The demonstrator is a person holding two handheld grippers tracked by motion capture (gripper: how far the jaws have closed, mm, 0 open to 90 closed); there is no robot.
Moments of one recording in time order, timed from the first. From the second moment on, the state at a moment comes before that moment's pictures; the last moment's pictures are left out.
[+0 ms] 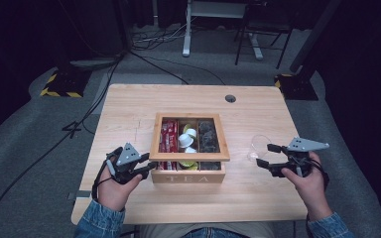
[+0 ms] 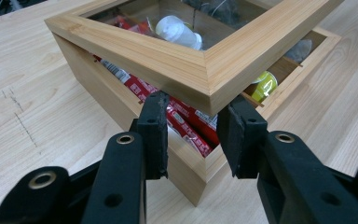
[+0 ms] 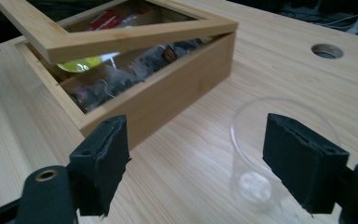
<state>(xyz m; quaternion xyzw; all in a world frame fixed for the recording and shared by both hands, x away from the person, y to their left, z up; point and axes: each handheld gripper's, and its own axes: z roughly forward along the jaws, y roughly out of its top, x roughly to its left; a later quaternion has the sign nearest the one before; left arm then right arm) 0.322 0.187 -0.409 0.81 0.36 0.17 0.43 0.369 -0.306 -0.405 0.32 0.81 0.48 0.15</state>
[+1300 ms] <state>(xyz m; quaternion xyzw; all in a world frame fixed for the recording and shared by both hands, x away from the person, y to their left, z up) 0.344 0.192 -0.398 0.78 0.38 0.18 0.46 0.399 -0.191 -0.383 0.16 0.85 0.44 0.24</state>
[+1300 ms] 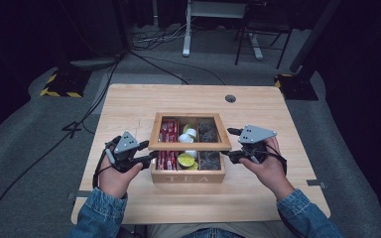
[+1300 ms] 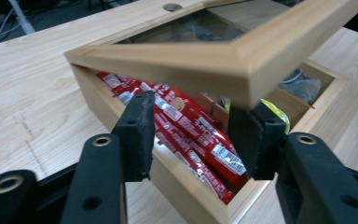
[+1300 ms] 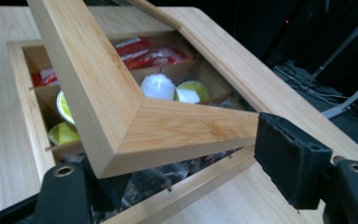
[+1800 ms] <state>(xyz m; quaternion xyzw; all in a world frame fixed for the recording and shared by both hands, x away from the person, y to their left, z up) 0.333 0.219 -0.410 0.77 0.41 0.20 0.44 0.429 -0.189 -0.337 0.17 0.83 0.49 0.23</state>
